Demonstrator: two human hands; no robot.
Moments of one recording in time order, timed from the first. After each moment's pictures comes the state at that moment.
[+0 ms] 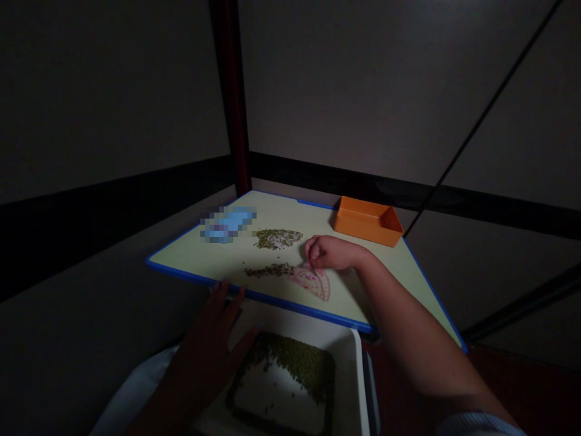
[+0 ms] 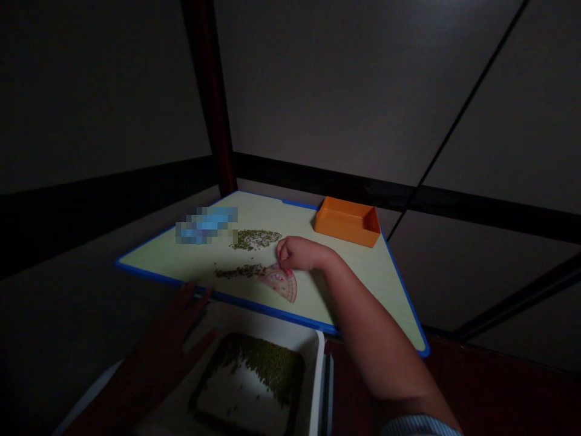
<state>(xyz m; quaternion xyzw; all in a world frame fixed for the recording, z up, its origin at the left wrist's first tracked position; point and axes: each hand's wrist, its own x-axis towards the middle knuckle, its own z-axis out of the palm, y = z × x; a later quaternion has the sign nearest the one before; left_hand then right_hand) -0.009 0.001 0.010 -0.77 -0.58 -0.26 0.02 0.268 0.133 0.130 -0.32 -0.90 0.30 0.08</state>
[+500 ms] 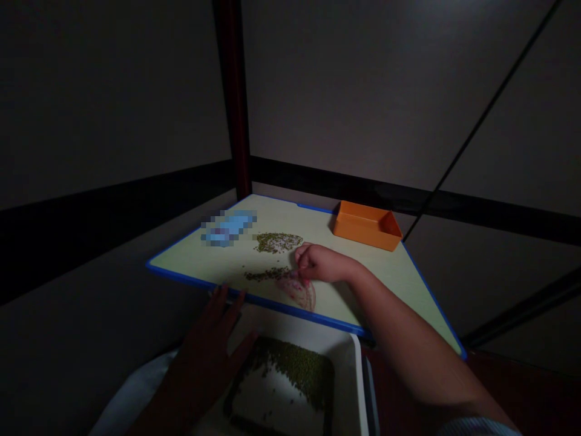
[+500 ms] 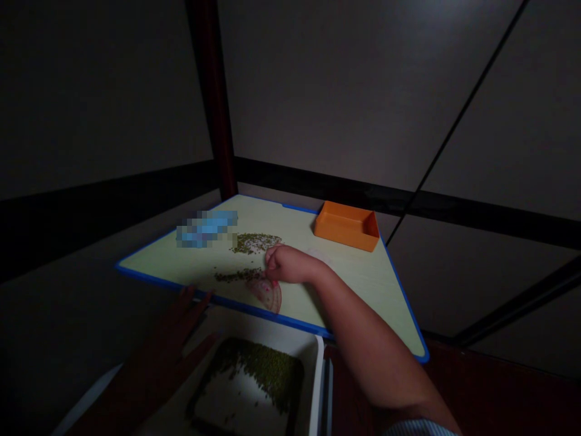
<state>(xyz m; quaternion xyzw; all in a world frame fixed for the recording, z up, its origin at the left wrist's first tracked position) -0.011 0.003 0.006 -0.77 -0.59 -0.26 0.01 0.247 0.116 0.132 -0.30 -0.92 0.24 0.11</state>
